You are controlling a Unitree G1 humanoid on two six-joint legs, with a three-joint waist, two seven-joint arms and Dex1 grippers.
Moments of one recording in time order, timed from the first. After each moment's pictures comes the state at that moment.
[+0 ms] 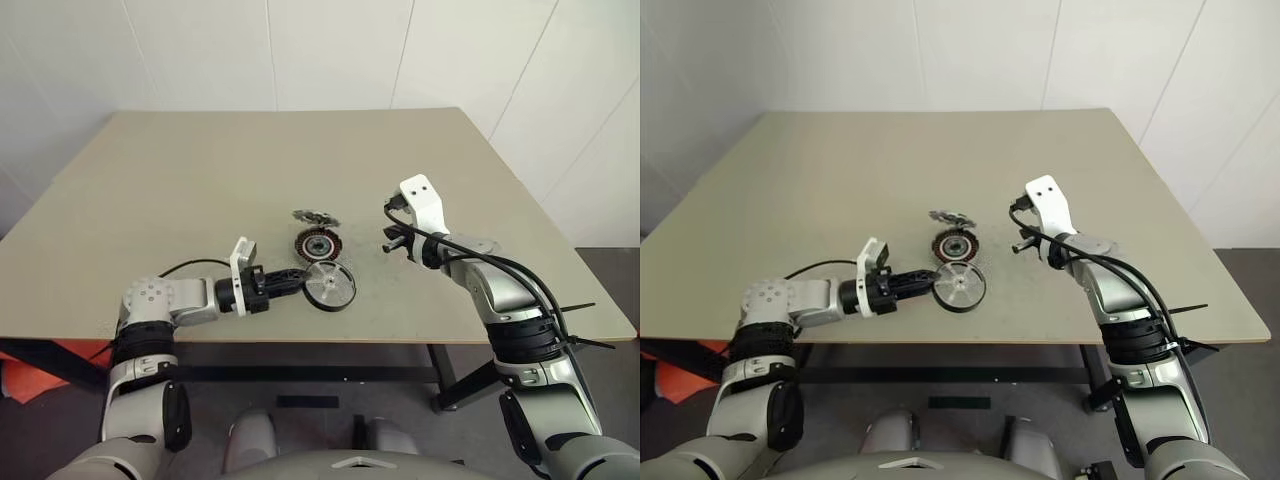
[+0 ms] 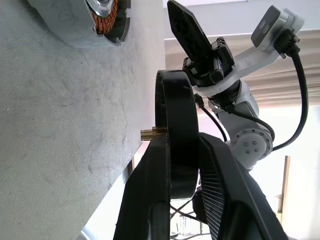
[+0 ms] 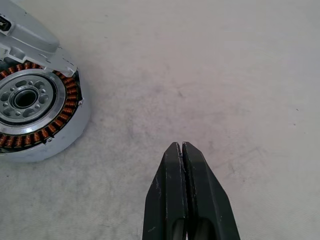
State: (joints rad) left arm -0.51 0.23 0.40 0.41 -1.09 1.60 -0.44; right arm -0.50 -0.42 0.09 -0.08 0.16 0.95 0.41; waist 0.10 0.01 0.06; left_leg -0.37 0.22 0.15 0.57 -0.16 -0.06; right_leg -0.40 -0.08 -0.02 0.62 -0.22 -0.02
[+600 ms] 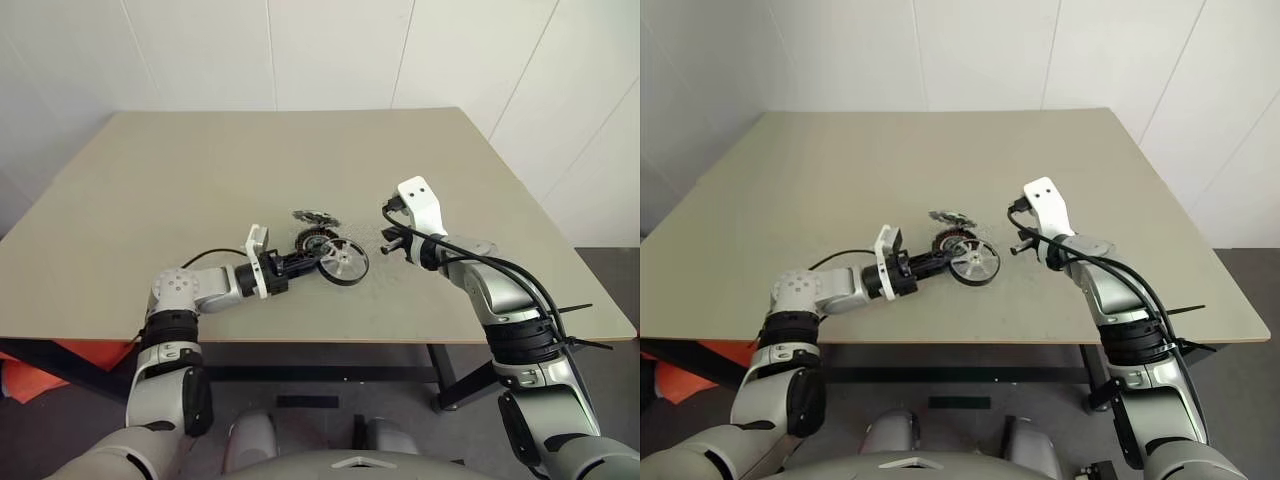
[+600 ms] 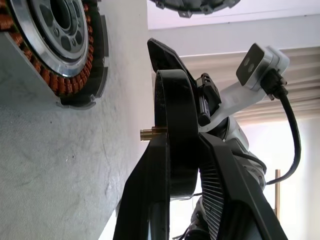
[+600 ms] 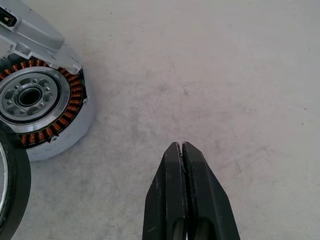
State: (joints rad) left arm -0.58 0.13 0.43 0.50 -1.03 1.43 -0.46; right arm -0.50 -0.42 0.09 -0.08 0.16 0.95 0.41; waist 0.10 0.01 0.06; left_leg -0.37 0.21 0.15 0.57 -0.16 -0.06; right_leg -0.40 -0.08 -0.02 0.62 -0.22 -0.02
